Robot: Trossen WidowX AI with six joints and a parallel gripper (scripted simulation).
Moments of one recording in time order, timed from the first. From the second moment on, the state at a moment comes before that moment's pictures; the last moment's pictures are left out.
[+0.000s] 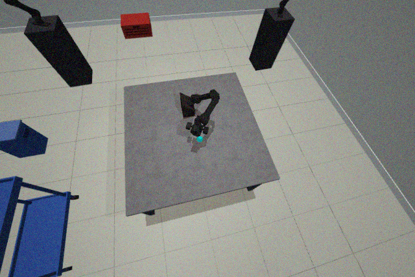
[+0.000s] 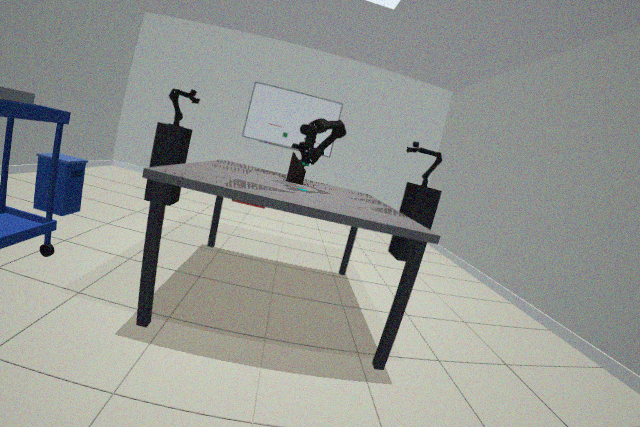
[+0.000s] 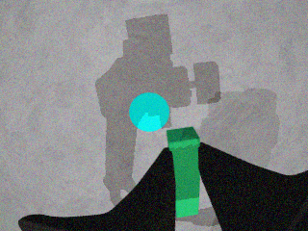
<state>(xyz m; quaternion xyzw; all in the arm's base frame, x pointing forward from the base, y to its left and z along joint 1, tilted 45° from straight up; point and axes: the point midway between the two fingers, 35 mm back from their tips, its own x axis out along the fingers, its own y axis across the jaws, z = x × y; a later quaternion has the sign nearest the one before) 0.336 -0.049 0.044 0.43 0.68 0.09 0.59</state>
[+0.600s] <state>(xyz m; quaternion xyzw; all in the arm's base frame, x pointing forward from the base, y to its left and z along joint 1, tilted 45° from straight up) 0.339 -0.027 0.054 0.39 0.68 0.11 0.61</state>
